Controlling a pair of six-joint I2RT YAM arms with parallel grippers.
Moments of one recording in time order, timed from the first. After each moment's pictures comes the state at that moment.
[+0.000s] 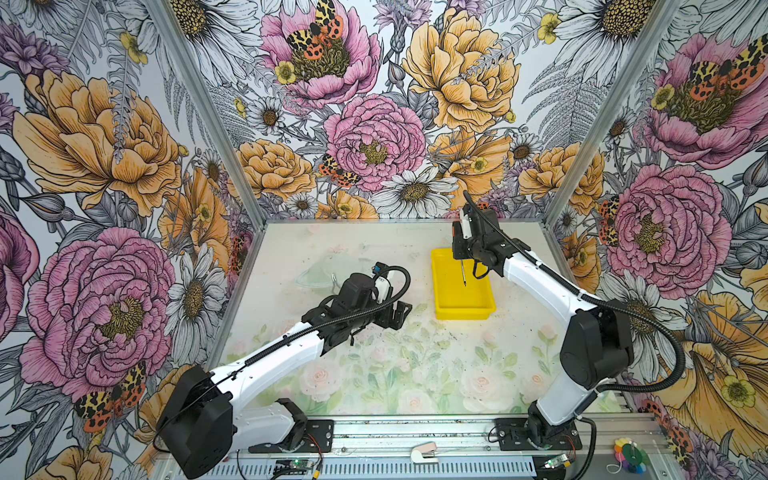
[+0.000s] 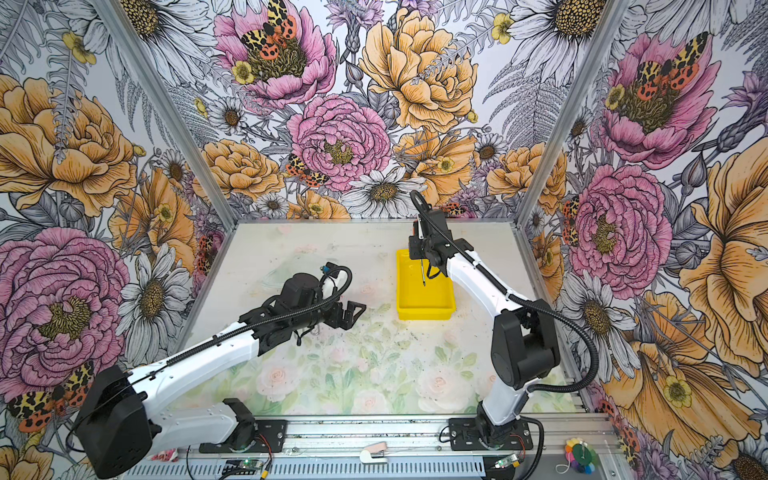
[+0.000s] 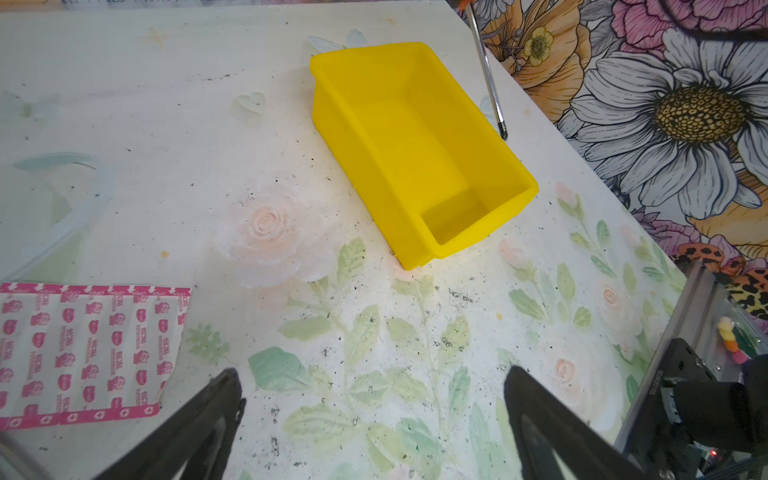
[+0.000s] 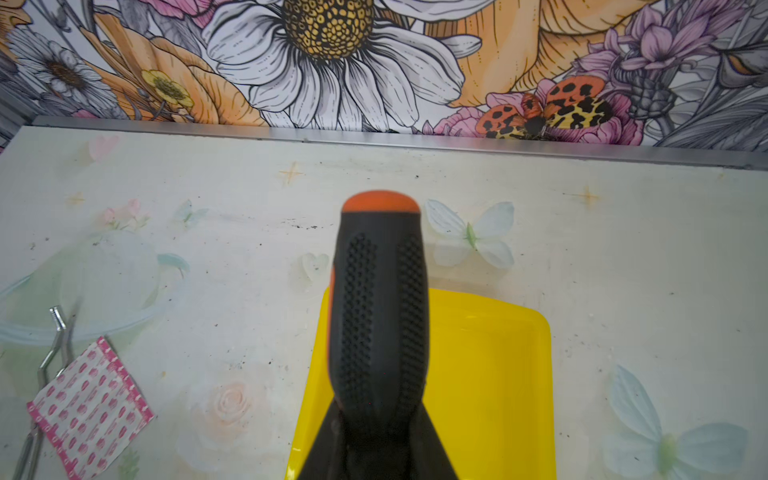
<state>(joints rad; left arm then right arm) -0.71 1.24 0.82 -0.18 0.11 -0.29 0.33 1.73 1.43 -0.44 0.06 0.19</state>
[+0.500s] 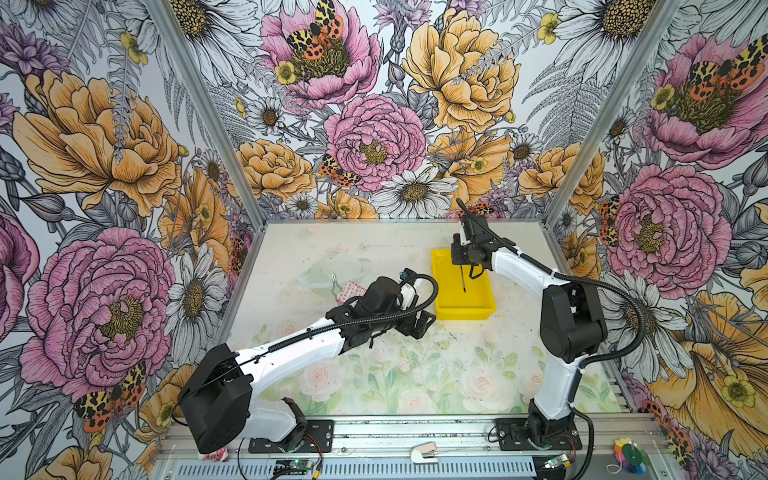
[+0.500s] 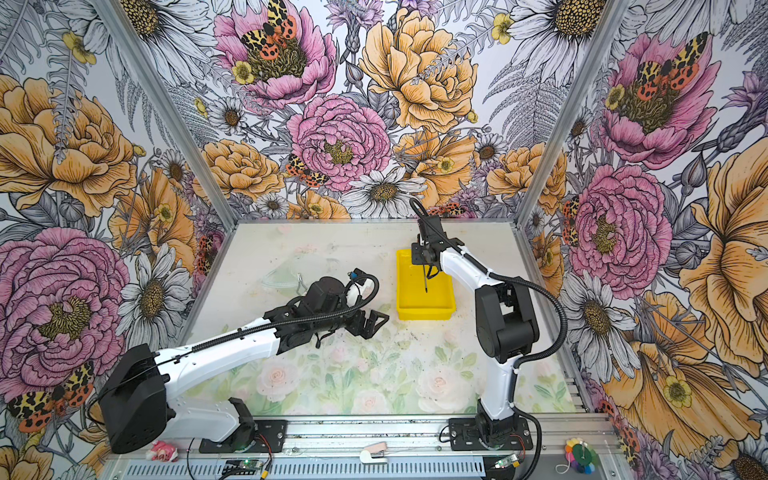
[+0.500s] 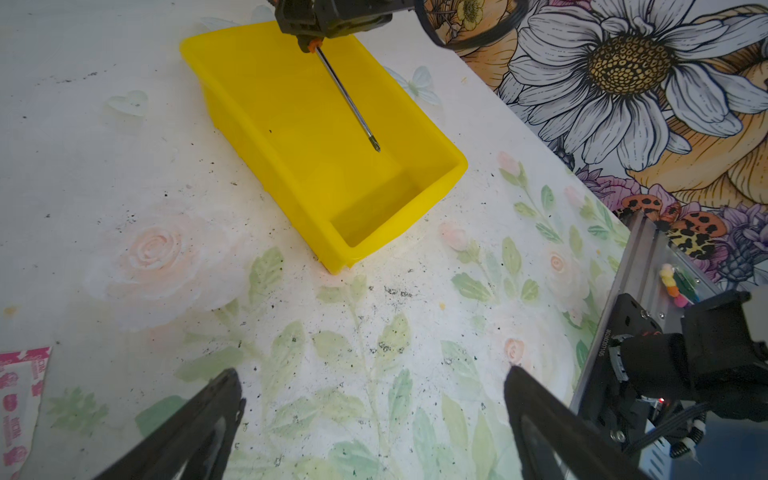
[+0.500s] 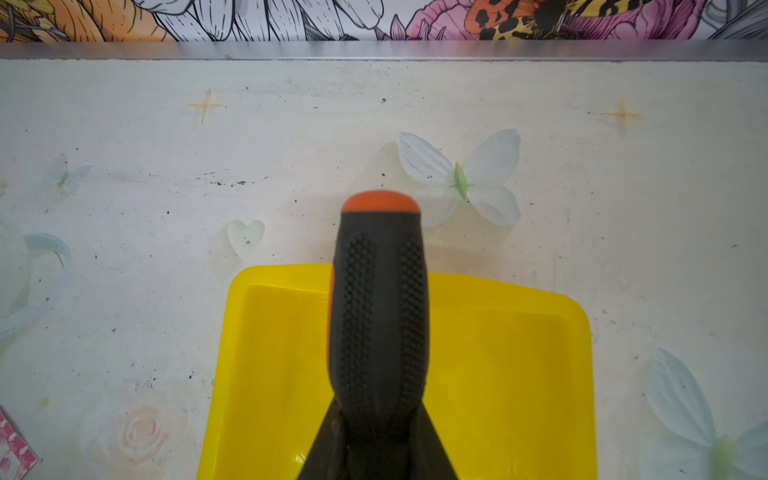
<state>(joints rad) -0.85 1.35 0.89 -0.13 0.12 -0.30 0.29 1.91 1.48 -0.45 0.06 0.21</state>
